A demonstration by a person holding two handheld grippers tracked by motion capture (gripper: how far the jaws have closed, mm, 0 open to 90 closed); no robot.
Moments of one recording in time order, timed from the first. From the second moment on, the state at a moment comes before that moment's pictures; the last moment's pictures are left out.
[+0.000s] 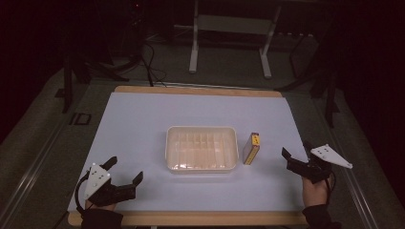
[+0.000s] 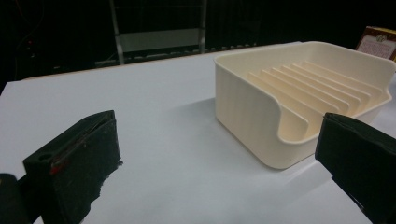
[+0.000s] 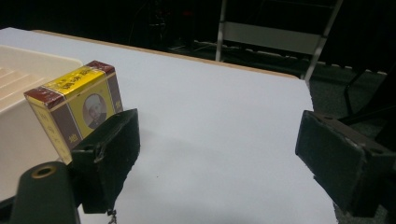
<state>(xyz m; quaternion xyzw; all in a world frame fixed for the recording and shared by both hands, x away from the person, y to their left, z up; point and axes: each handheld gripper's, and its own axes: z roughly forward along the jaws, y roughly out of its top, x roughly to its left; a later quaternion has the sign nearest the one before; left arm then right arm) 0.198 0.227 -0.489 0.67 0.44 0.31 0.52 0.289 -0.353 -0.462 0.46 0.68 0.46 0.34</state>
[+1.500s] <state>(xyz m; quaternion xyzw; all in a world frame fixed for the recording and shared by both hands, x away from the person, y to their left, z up) 0.202 0.226 -0.493 0.68 0.42 0.30 0.51 0.318 -0.365 -0.453 0.16 0.92 0.36 0.04</state>
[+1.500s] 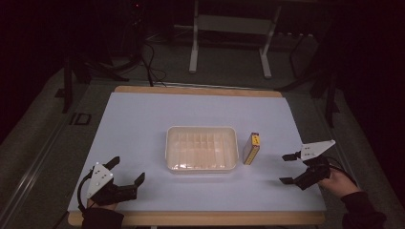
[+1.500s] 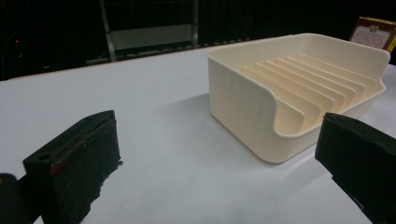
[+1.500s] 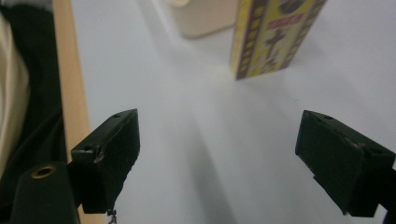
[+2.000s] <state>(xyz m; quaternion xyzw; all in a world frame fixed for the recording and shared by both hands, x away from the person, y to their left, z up) 0.201 0.226 -0.493 0.69 0.42 0.30 0.51 0.316 -0.337 -0.437 0.11 0.98 0.19 -0.01</state>
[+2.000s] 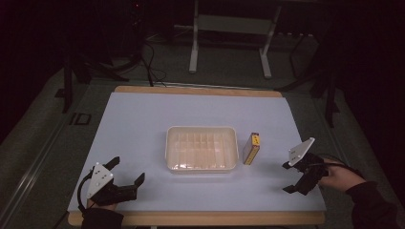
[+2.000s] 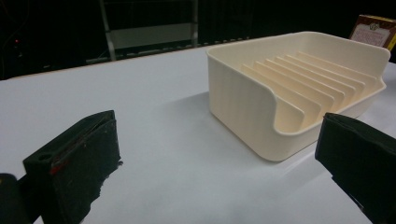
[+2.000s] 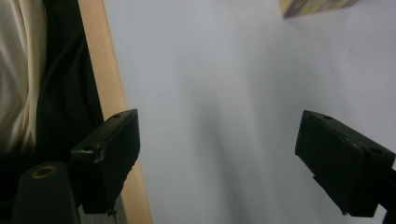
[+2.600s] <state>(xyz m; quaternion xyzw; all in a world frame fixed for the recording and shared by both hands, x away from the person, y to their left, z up) 0.201 0.226 -0.493 0.69 0.42 0.30 0.51 0.322 -0.312 -0.433 0.14 0.99 0.00 -0.05</state>
